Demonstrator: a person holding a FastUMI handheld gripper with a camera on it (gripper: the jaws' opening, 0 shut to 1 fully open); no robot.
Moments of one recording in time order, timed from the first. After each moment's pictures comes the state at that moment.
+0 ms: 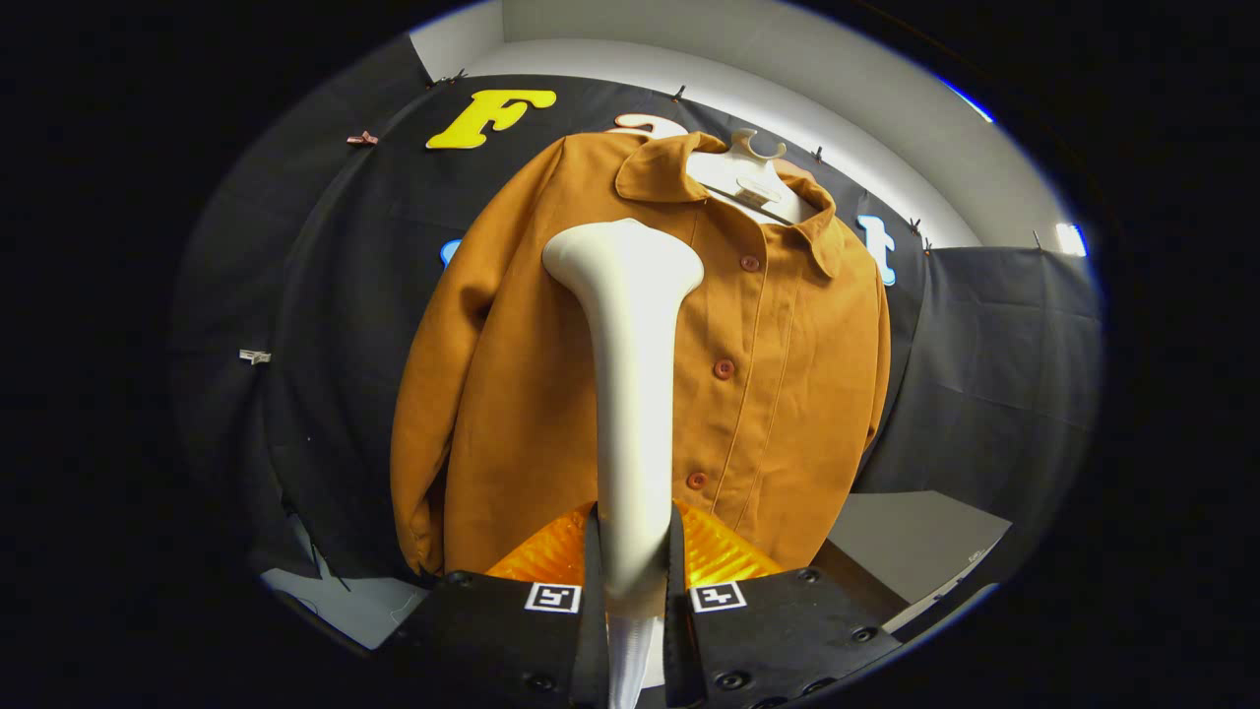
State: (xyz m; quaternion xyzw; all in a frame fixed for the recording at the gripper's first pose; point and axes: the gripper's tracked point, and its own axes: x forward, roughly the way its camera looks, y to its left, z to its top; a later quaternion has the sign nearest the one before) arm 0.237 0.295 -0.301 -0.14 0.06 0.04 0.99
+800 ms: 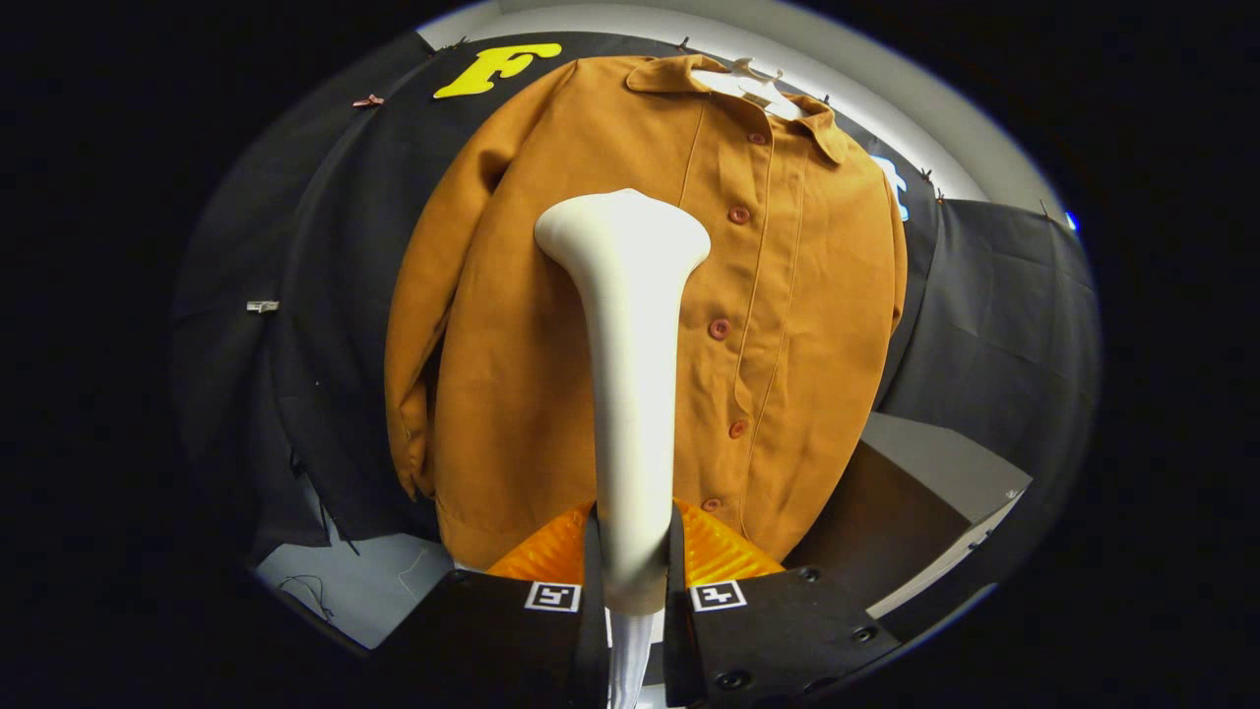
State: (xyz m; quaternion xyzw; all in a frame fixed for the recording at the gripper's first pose) arm 0.208 0.272 -0.405 -0.13 0.17 0.04 0.98
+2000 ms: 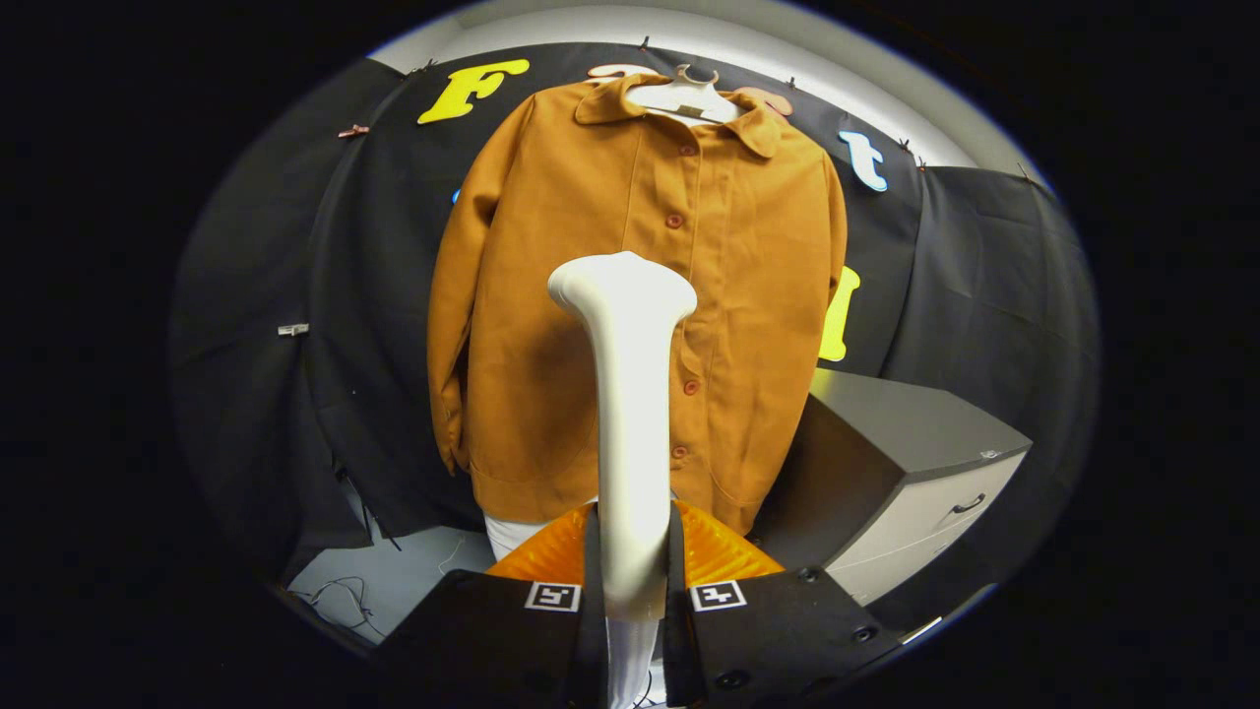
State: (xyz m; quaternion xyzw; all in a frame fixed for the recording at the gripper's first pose) arm 0.128 0.231 -0.358 -0.09 0.18 0.06 0.98
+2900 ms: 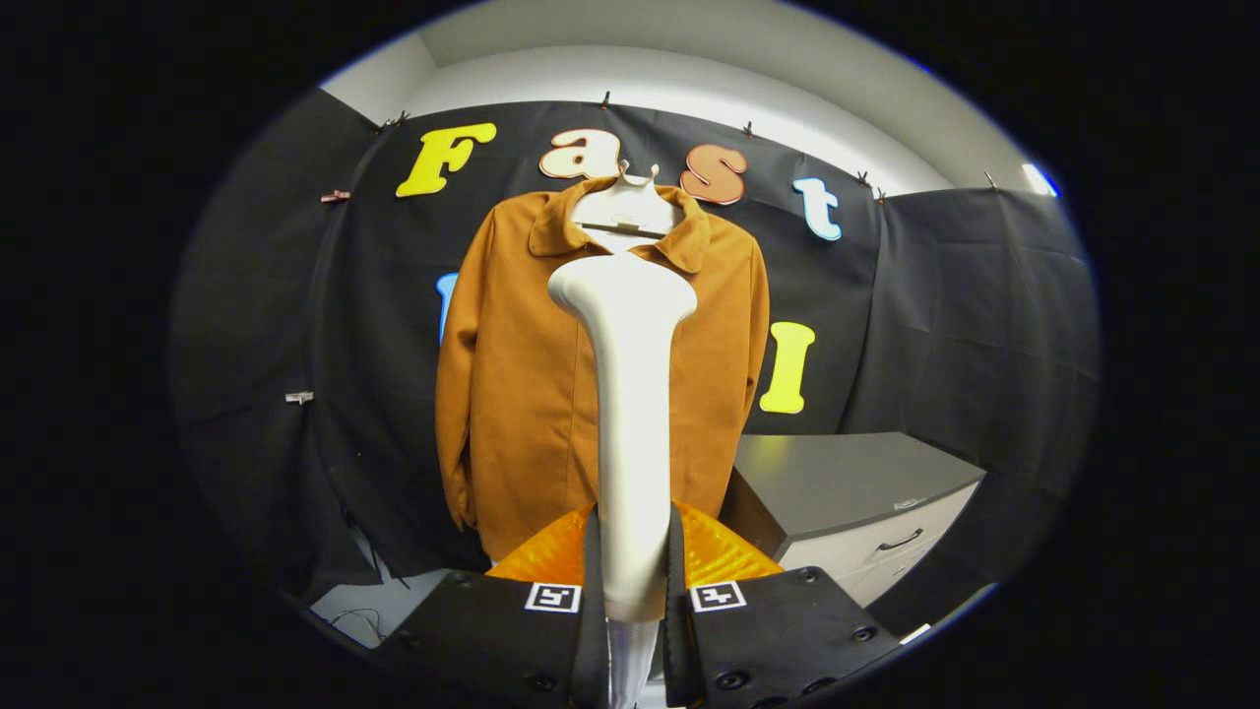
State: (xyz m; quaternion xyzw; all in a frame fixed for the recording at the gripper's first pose) arm 0.083 0.196 -0.228 -0.06 0.11 0.04 0.99
